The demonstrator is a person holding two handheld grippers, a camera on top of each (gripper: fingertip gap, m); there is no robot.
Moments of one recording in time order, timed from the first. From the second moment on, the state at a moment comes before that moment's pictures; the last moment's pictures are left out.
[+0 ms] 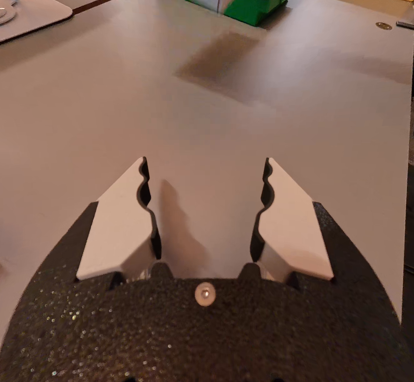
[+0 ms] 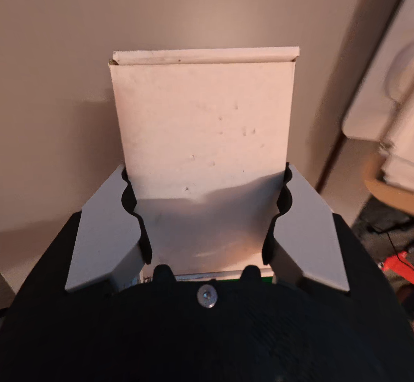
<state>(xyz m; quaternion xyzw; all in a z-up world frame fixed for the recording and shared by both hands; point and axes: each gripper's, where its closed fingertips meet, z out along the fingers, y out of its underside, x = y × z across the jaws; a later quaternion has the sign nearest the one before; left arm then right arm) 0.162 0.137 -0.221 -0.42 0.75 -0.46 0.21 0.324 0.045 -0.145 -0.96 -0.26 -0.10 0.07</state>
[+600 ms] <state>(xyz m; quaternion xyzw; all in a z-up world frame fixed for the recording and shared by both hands) 0.144 0.112 -0.226 -0.36 0.79 -0.46 0.17 0.562 -0.137 -0.126 -0.97 -0.12 -0.18 0.07</state>
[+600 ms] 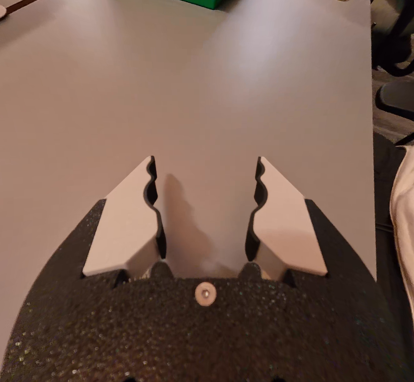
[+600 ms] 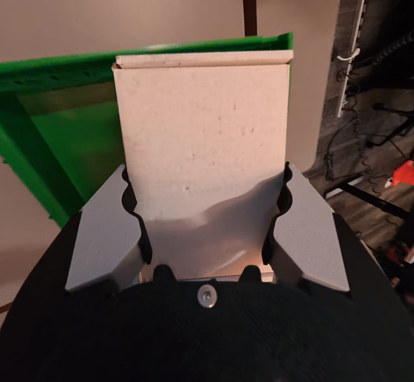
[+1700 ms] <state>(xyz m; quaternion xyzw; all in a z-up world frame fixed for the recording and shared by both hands) 0.133 0.149 -0.184 -0.39 0.74 -0.54 0.13 0.624 -0.170 -0.206 -0.97 -0.13 -0.20 -0.08</state>
